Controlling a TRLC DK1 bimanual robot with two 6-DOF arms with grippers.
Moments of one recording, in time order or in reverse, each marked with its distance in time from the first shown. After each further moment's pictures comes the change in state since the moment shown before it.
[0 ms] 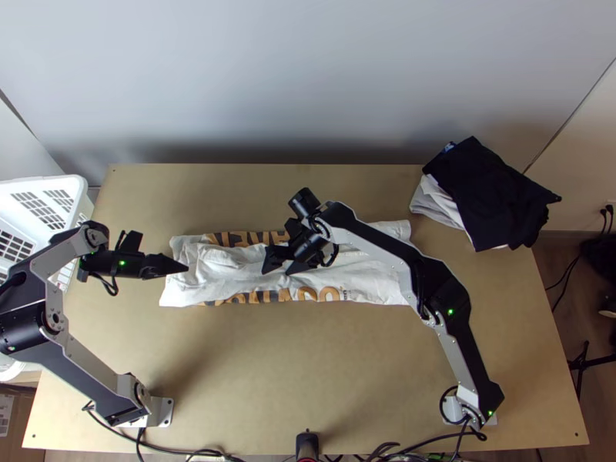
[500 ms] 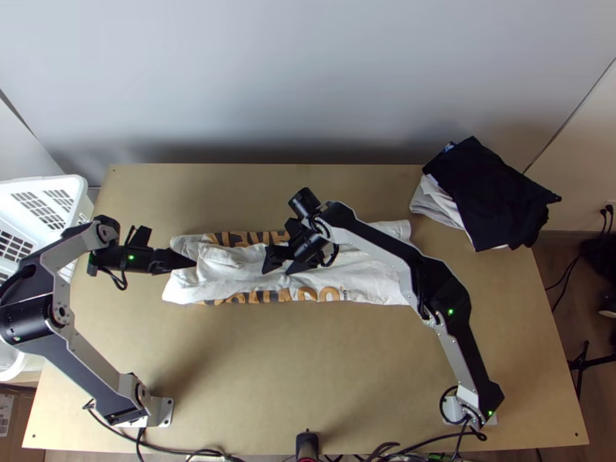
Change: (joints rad) left arm -0.060 0.043 0.034 0.036 0.042 -0.051; right arm -0.003 -0.003 0.000 -0.001 0.007 -0.001
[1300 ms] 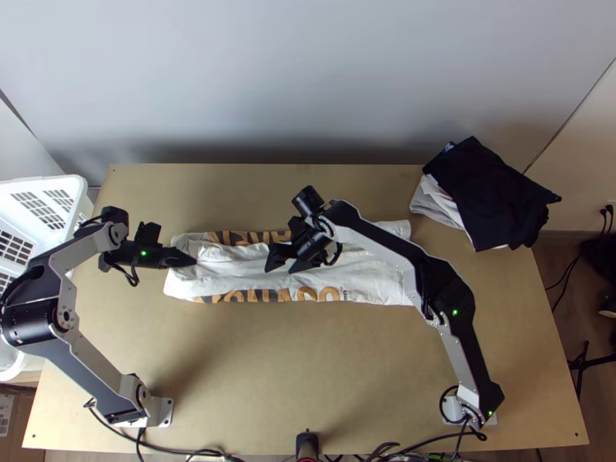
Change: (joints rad) left arm -0.069 -0.026 -0.038 0.259 -0.172 -0.230; right arm -0.013 -0.025 -0.022 0.002 0.001 0.004
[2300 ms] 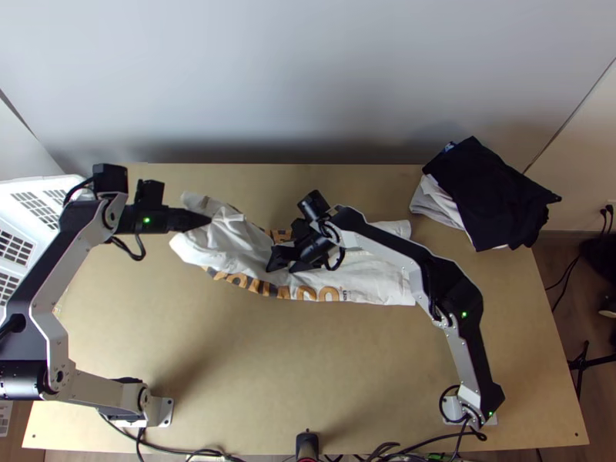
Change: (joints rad) left arm -0.195 -0.290 0.183 0.013 0.060 -0.250; right arm -0.023 -0.032 -0.143 0.118 0.056 -0.030
